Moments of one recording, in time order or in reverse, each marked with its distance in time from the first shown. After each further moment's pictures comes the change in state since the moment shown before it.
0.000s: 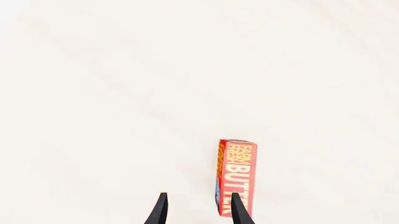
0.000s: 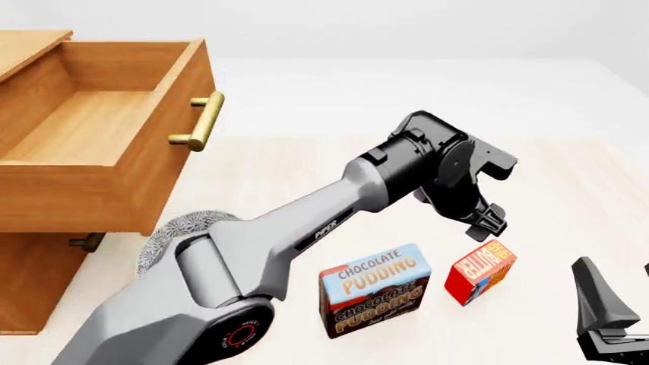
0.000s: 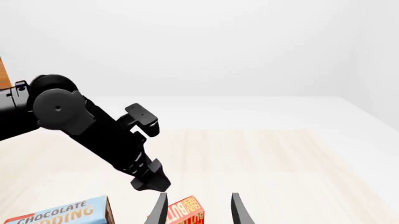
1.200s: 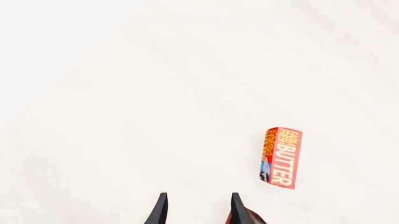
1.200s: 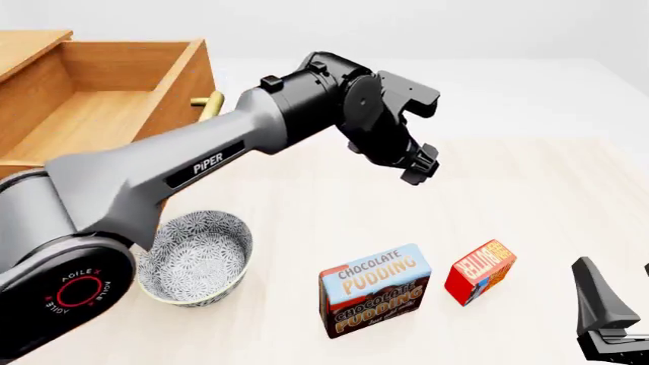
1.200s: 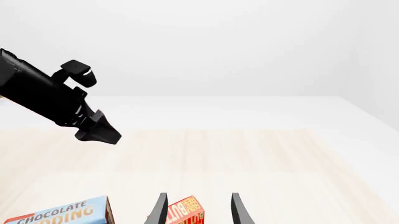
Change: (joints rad) left arm 0.156 -0.418 0.543 -0.241 0.035; right arm 0.000 0.000 0.000 0.000 0.000
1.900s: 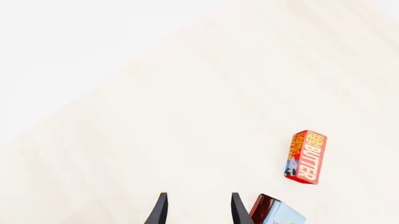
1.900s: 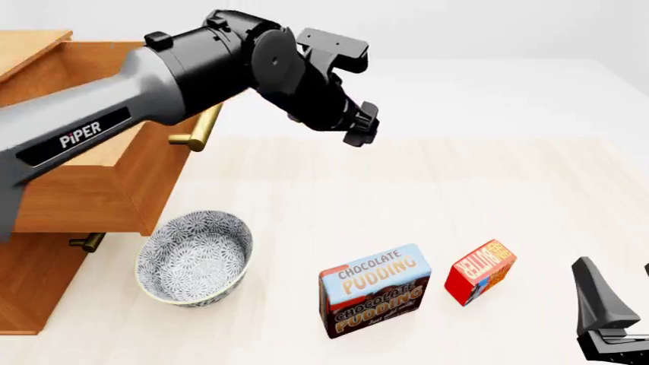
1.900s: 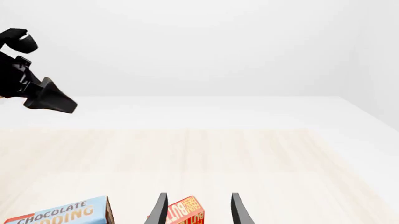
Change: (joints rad) left arm 0.131 -0.247 0.230 -0.076 -0.006; right arm 0.000 0.000 0.000 0.000 0.000
